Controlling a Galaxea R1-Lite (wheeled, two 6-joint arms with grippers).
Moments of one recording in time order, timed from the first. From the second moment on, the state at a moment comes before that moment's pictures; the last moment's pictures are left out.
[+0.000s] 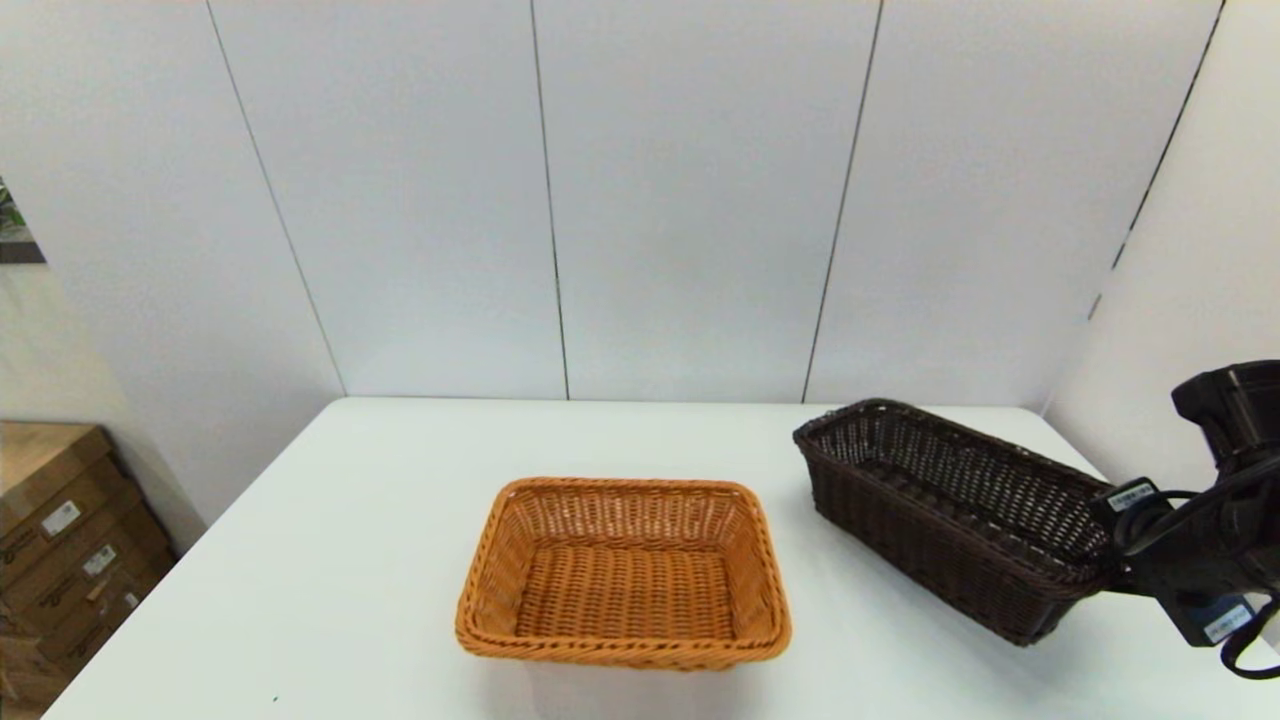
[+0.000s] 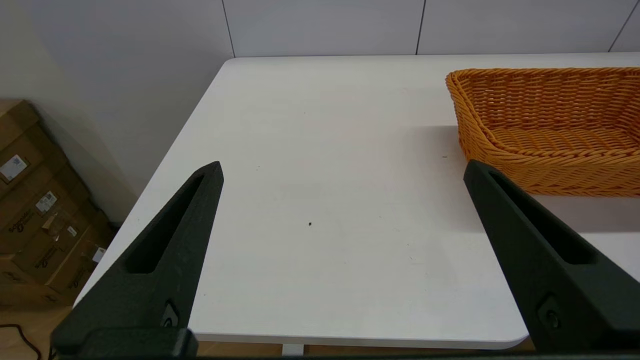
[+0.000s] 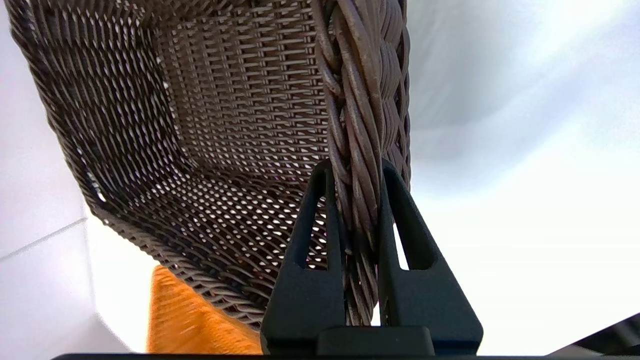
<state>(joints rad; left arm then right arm) 0.01 0.00 -0.05 0.12 0.00 0.00 -0.12 1.61 -0.73 0.15 0.05 1.13</state>
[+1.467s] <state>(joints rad) 0.01 0.00 -0.05 0.12 0.00 0.00 0.33 1.29 -0.79 0.16 0.28 1.12</state>
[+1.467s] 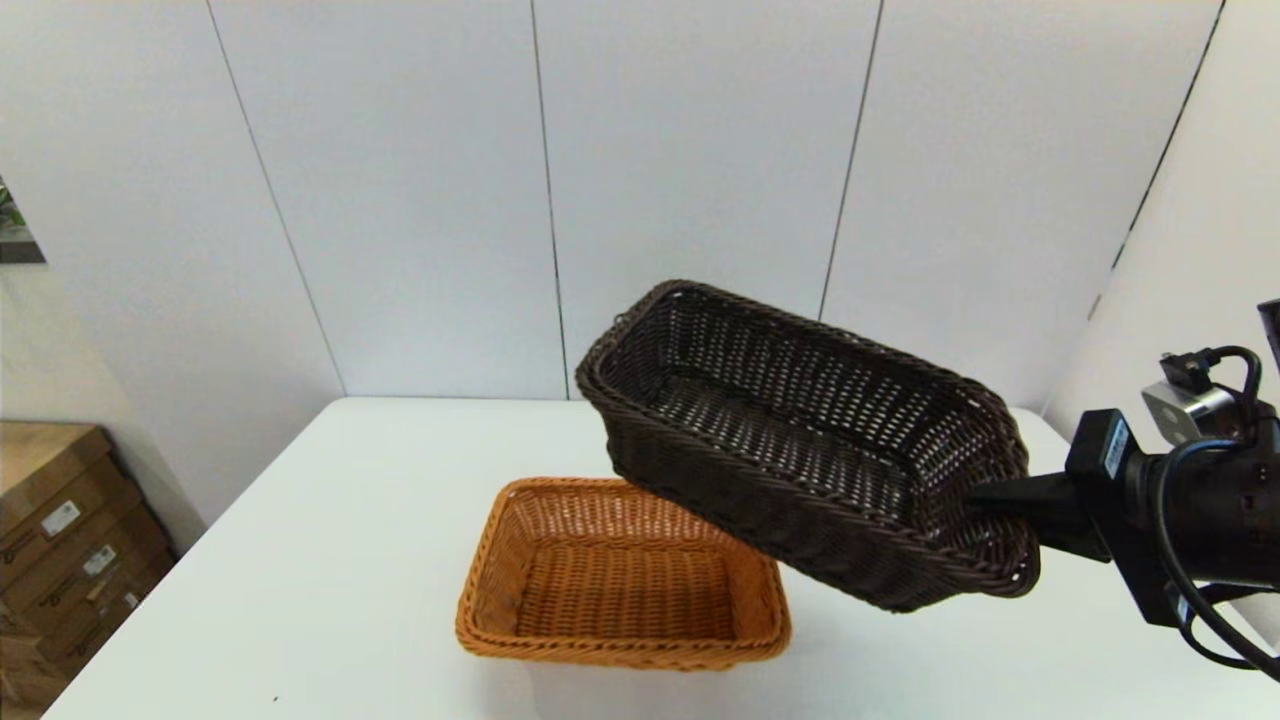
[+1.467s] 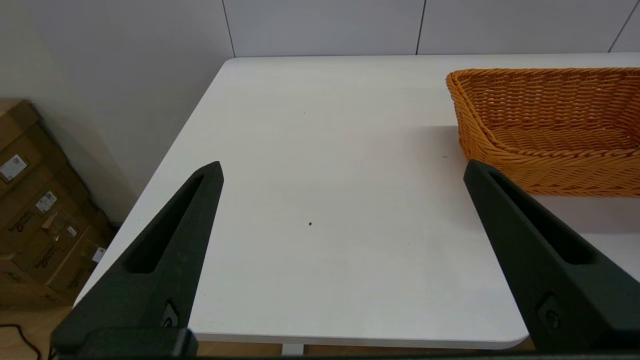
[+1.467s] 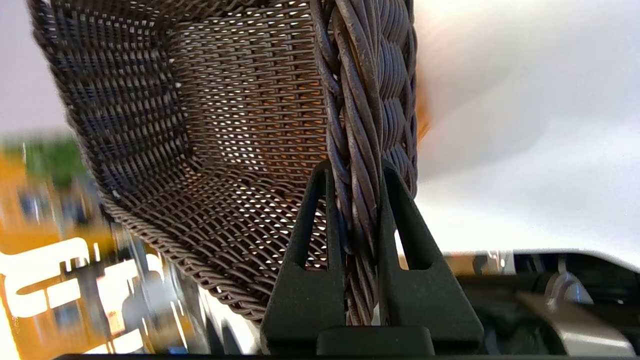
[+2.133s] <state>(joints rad) 0.01 0.00 -0.05 0.12 0.00 0.00 0.64 1.31 -0.80 0.16 0.27 1.06</state>
